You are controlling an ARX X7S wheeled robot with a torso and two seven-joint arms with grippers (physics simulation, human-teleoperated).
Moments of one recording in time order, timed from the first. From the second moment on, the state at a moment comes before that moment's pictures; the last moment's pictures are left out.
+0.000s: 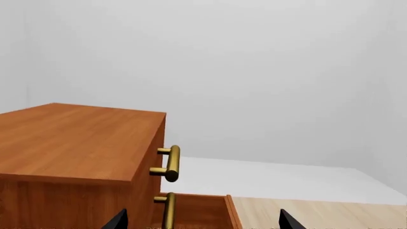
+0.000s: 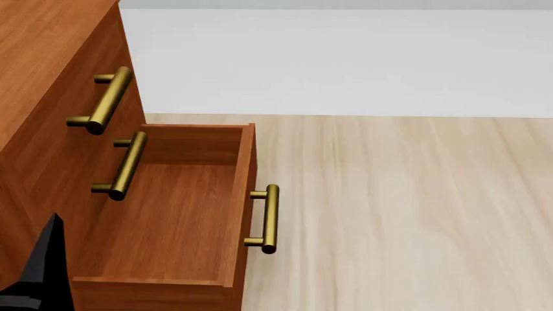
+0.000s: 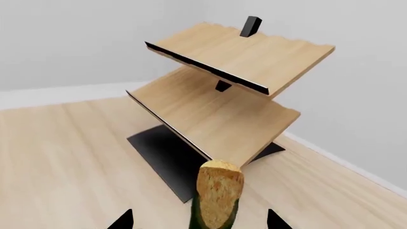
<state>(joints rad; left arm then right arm) -1.15 -1.07 1.67 0.95 -0.91 0.23 -1.44 -0.21 0.72 0.24 -0.23 0.67 0.26 0.68</state>
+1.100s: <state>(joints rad) -1.12 -1.08 1.64 0.93 -0.91 0.24 -1.42 -0.12 0.83 0.27 -0.32 0.79 0.39 0.69</state>
